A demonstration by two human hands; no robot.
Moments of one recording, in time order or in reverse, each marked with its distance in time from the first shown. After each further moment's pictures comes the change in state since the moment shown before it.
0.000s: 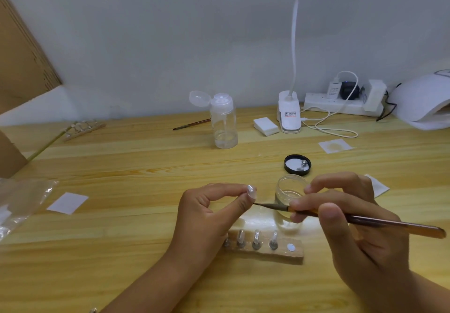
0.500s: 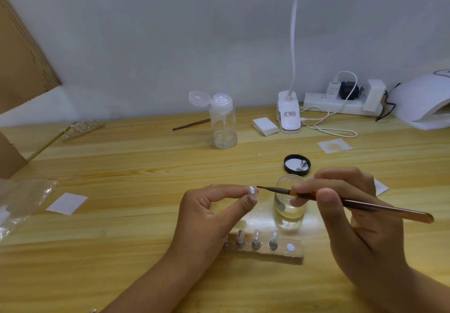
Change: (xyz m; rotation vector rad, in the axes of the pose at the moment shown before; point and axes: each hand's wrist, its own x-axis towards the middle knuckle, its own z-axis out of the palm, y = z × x) left_hand -0.002 0.000 0.000 0.000 -0.030 -0.001; right_hand 0.003 0.003 0.000 -0.088 0.022 0.062
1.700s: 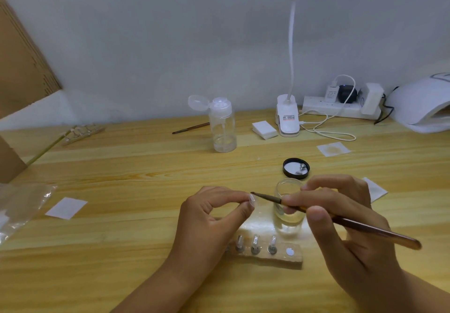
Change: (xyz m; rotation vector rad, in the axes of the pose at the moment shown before) left_hand 0.001 -0.006 -0.001 0.162 0.044 0.054; right_hand -0.001 -0.003 0.001 -0.005 -0.064 -0.091
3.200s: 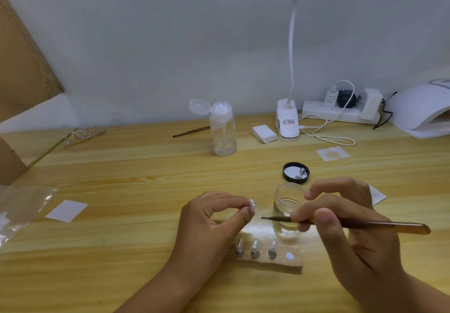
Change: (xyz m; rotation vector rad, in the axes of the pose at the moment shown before) left_hand 0.000 0.001 0.000 0.008 -0.024 -0.016; right_hand 0.000 0.007 -0.002 0.014 0.011 -0.011
